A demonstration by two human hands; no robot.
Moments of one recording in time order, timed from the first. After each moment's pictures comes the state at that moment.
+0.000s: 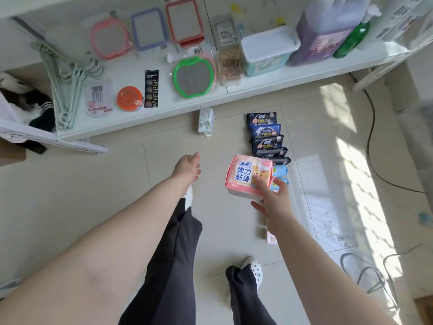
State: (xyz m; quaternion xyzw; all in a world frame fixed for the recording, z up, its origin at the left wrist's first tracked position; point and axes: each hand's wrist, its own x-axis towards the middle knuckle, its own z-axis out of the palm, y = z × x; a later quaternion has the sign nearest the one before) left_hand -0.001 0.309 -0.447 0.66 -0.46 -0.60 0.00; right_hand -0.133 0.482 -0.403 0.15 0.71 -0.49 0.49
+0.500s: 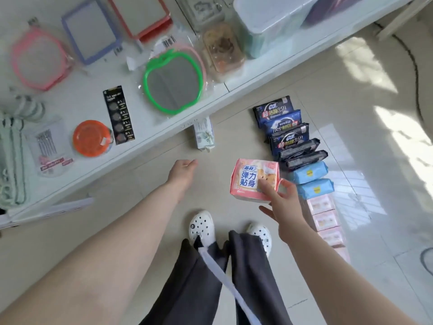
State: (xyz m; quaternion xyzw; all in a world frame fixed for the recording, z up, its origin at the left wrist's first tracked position) left_hand -0.012 0.156 -0.637 0.65 -0.53 -0.53 -0.12; right_hand -0.122 0.368 -0.576 0.22 0.69 -0.52 0.45
